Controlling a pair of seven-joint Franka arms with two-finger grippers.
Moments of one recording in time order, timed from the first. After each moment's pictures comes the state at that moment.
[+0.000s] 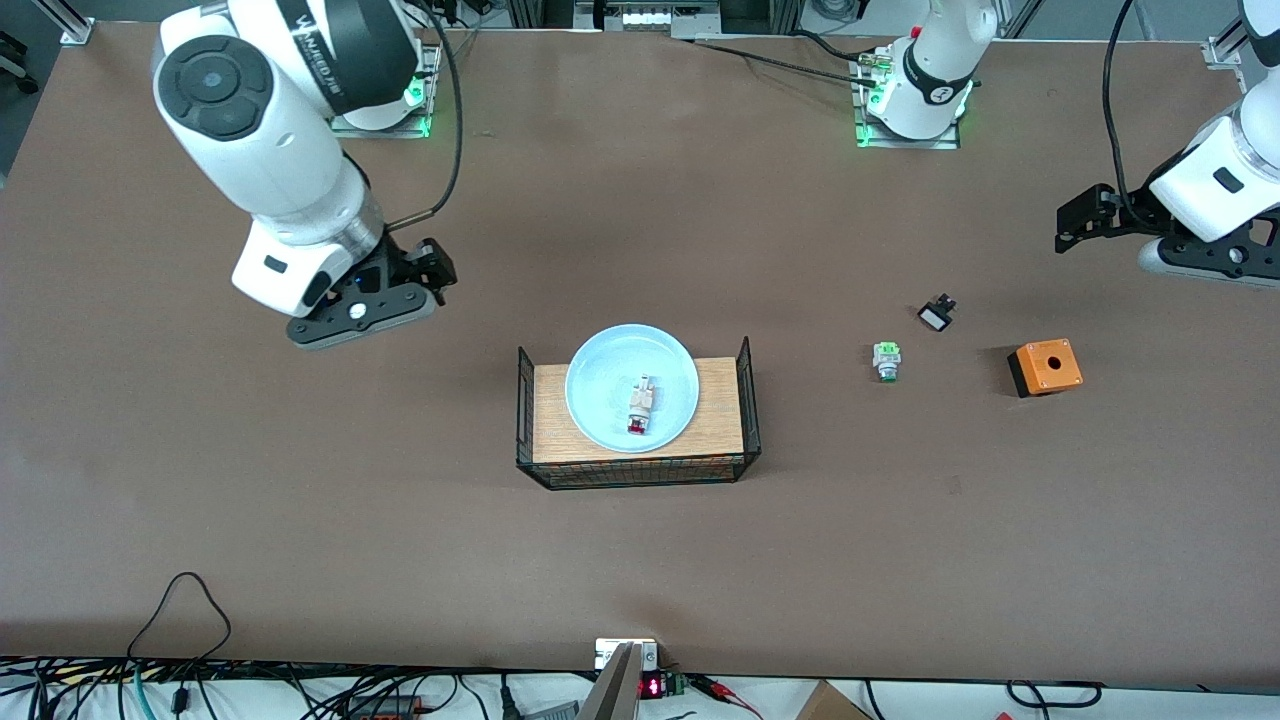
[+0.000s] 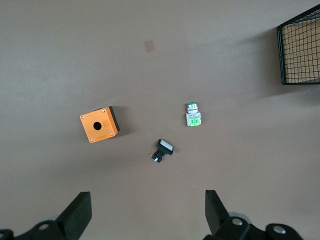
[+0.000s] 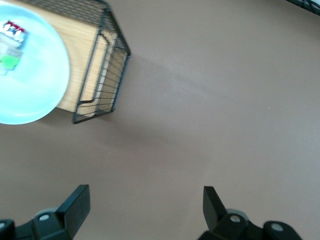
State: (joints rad) left arm 0.11 -0.03 -0.14 -1.71 0.00 1.61 0.11; right arm 0.38 0.26 0.09 -1.48 -0.08 1.76 0.12
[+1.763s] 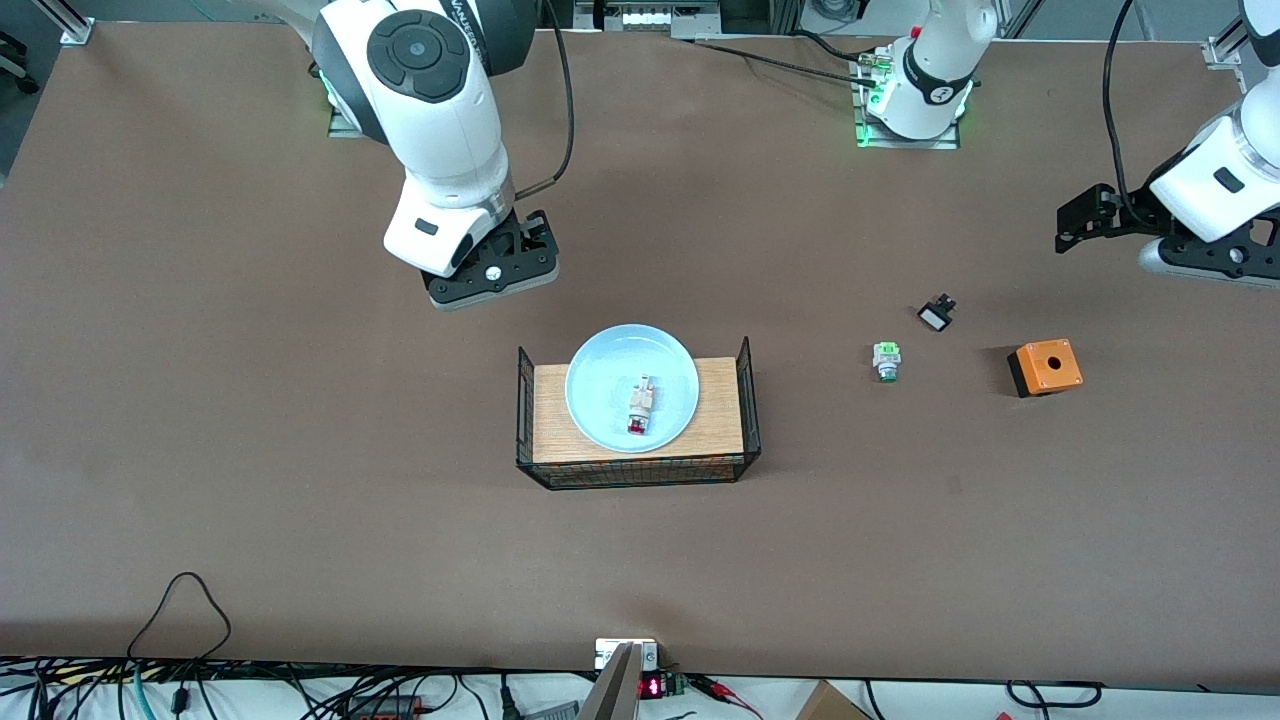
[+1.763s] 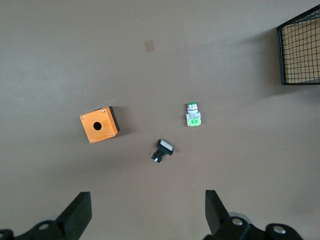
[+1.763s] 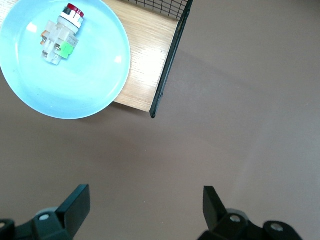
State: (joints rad) left arm 0.11 -0.03 -0.14 -1.71 0.00 1.60 0.11; right arm 0.55 0.31 0.09 -1.48 -0.12 1.78 0.29
